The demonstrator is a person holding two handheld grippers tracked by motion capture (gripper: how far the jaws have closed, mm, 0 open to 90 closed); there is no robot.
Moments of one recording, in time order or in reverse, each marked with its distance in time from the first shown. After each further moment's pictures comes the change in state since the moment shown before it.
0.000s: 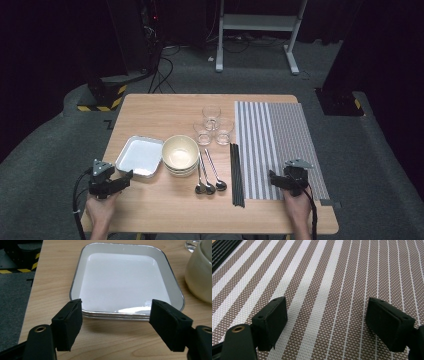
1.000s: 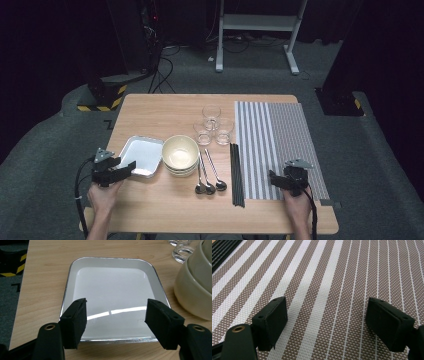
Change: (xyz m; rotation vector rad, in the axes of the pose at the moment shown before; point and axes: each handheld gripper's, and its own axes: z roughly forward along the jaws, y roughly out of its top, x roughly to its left) left arm 0.004 0.030 0.014 0.015 -0.091 0.027; right arm 0.000 0.000 0.000 0.000 0.001 0.001
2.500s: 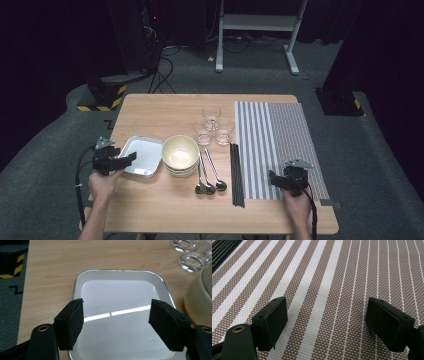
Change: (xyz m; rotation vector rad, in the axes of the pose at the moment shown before) left arm 0.018 0.025 0.020 0.013 -0.019 -0.004; right arm 0.000 0.000 0.000 -0.002 0.000 -0.003
